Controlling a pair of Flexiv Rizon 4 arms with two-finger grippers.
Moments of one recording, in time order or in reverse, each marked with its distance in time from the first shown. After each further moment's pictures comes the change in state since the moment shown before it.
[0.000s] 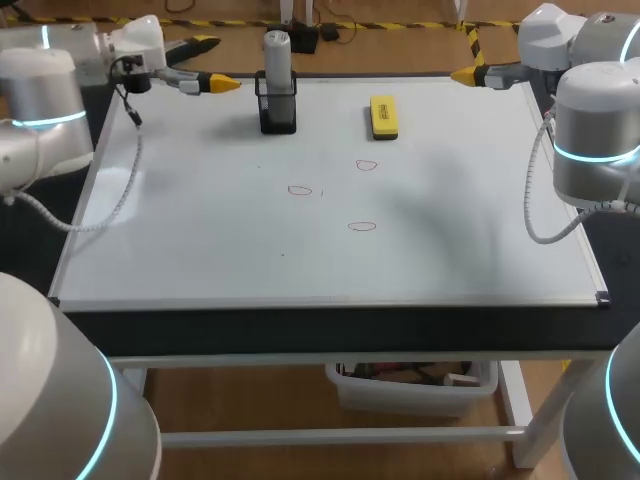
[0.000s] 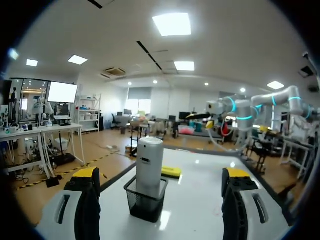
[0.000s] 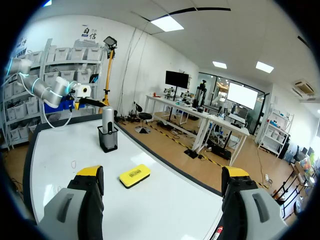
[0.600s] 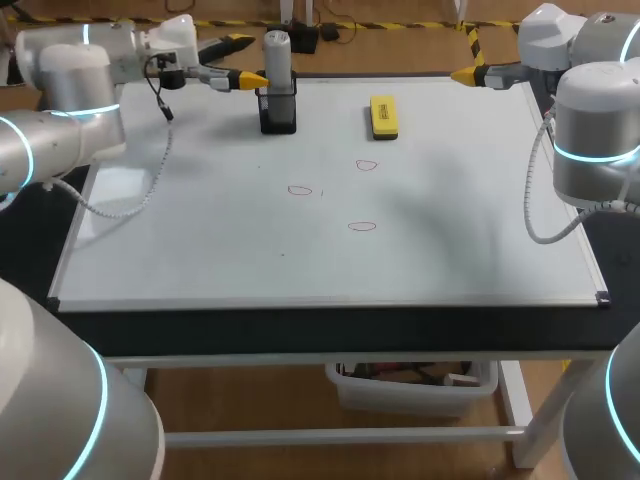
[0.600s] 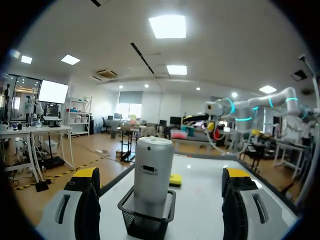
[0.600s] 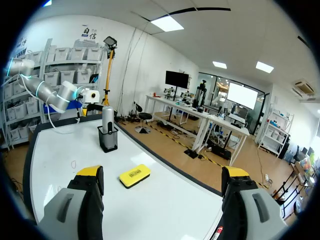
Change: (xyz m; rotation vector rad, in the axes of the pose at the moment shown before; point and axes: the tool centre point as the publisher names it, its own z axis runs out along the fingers) left arm -0.013 0.012 0.058 0.047 0.084 -0.011; right arm 0.000 0.000 0.000 0.000 0.000 0.000
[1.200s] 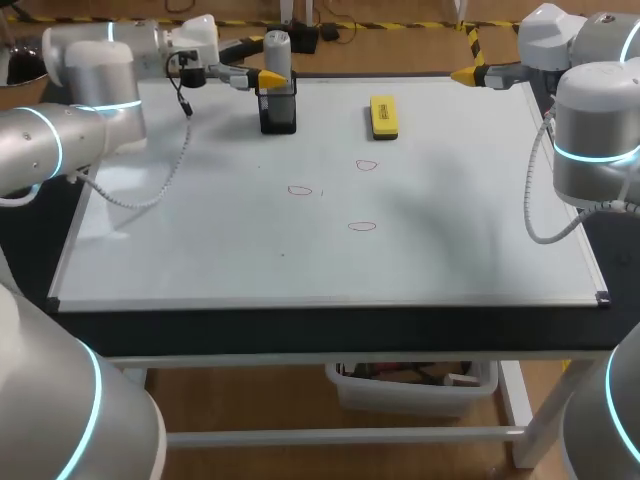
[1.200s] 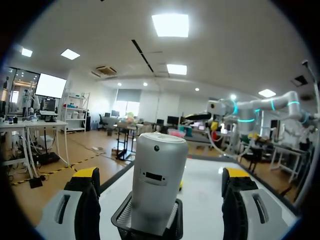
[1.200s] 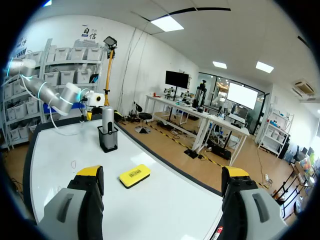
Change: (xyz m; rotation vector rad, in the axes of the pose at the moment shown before) left arm -0.007 0.009 0.036 -0.008 0.028 -0.038; right arm 0.000 0.000 0.000 0.000 0.000 0.000
